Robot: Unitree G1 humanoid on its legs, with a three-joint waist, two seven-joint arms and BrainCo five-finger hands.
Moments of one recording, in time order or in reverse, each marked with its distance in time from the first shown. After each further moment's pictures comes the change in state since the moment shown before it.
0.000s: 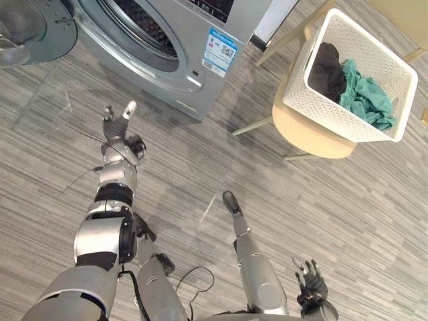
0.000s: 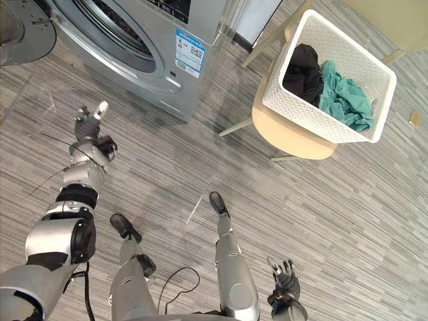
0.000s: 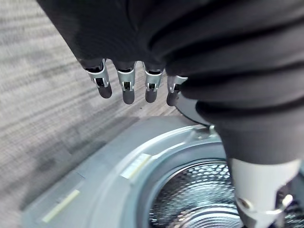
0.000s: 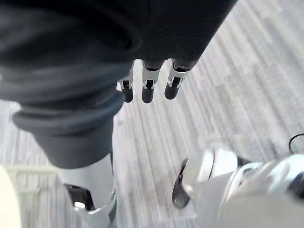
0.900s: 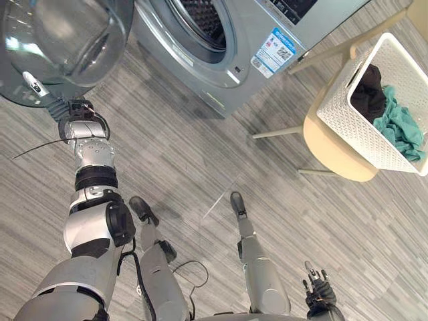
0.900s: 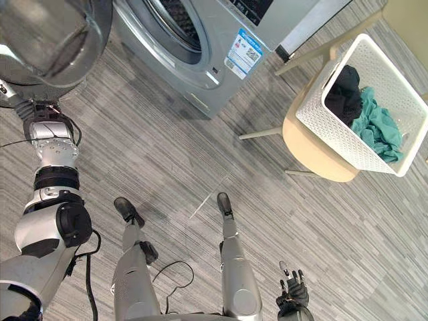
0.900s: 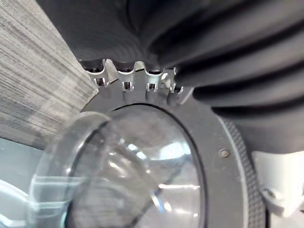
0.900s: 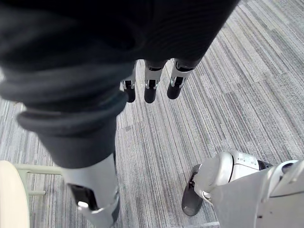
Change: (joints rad) left arm -0.087 0.042 0.289 -0.095 -0.578 -0.139 0.059; right arm -0.009 -0.003 -0.085 -0.025 0.089 0.043 -0.015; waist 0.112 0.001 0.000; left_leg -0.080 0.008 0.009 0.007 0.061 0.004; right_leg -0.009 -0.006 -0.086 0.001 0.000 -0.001
